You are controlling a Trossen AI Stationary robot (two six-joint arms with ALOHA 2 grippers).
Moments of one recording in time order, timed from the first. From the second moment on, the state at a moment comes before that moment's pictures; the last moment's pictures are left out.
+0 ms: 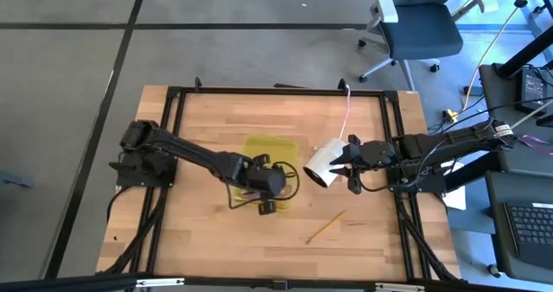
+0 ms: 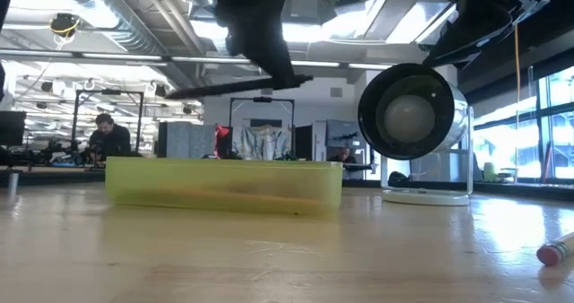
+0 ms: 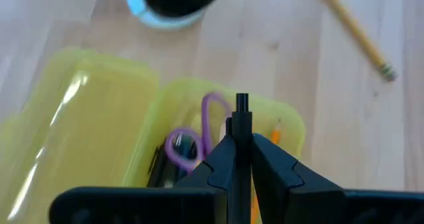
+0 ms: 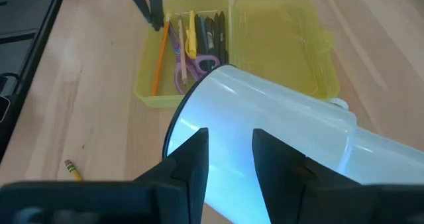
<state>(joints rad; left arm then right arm) -0.24 1.77 1.39 -0.64 -0.24 -0.37 0.18 0.91 0.67 -0.41 0.16 0.29</state>
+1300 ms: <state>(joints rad) -0.16 1.77 1.17 -0.36 -0.13 -0.30 0.18 0.91 0.67 -0.41 0.16 0.31</state>
